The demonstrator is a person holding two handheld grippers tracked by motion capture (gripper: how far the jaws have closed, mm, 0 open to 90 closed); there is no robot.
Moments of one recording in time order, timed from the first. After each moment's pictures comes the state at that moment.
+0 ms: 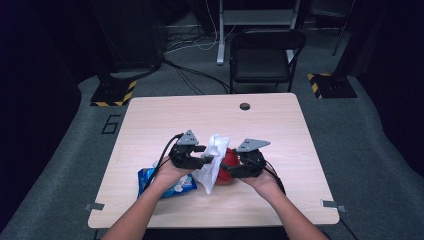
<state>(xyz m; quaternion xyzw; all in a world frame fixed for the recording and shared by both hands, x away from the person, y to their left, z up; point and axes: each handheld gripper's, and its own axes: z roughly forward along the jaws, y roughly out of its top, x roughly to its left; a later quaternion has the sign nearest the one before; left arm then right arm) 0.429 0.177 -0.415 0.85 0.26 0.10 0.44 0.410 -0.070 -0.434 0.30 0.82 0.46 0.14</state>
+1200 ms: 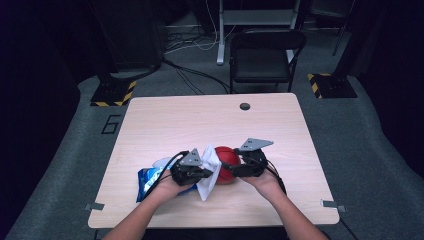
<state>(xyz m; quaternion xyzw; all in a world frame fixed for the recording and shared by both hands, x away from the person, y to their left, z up) 0.399 0.178 -0.428 0.88 0.19 0.08 0.42 0.412 -0.077 -0.438 0.31 0.82 0.47 0.13</state>
